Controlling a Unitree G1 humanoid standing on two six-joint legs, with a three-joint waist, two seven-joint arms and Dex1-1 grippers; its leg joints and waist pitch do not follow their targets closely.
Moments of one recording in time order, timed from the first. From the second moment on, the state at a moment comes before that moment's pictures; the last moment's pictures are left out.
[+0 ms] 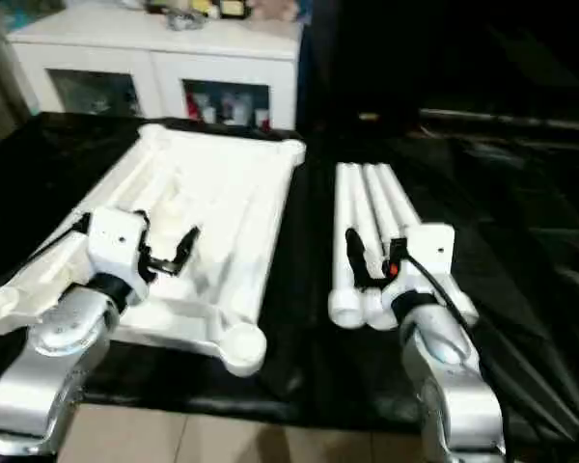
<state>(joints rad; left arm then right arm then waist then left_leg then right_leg) -0.11 0.22 -0.05 -0.31 0.00 0.47 -0.16 -0.06 -0.12 -0.05 -0.27 0.20 0.40 0.12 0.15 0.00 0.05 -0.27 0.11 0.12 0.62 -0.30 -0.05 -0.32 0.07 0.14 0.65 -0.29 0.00</state>
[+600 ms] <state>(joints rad) -0.17 0.72 -0.17 -0.29 -0.24 0.42 -0.99 -0.16 -0.56 0.01 -0.27 0.31 0.39 0.73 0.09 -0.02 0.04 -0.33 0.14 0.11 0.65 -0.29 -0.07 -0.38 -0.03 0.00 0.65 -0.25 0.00</state>
